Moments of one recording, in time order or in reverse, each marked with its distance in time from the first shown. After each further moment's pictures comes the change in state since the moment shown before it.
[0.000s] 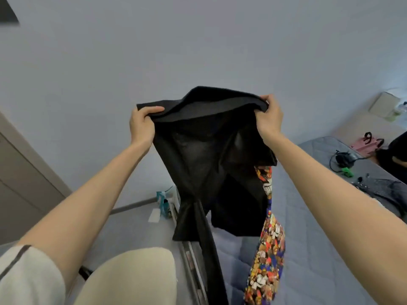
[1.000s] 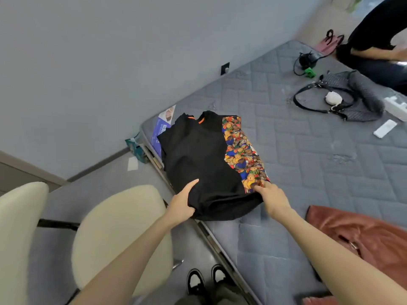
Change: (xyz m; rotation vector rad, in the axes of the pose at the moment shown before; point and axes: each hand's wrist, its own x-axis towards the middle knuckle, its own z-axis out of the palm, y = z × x) left_hand -0.357 -0.203 0.040 0.410 -1.173 -0.169; right_hand -0.368 0.265 -0.136 -1.145 -0.862 0.336
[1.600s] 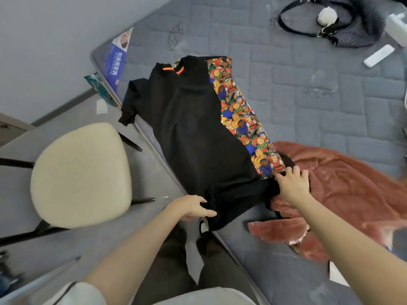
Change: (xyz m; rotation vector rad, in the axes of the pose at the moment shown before) left_hand -0.049 0.045 0.257 0.295 -0.737 -0.401; right_hand -0.111 0.192 0.135 -0.350 -0.264 0.186
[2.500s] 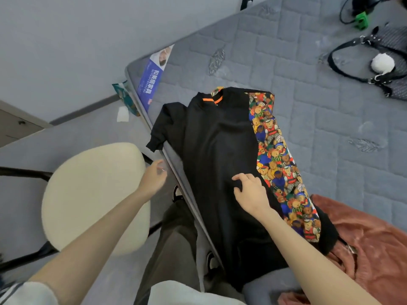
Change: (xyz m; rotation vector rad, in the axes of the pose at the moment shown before) left_hand 0.017 -0.153 -0.211 -0.731 0.779 0.012; right_hand 0.087 -0.178 -0.165 0.751 0.090 -0.276
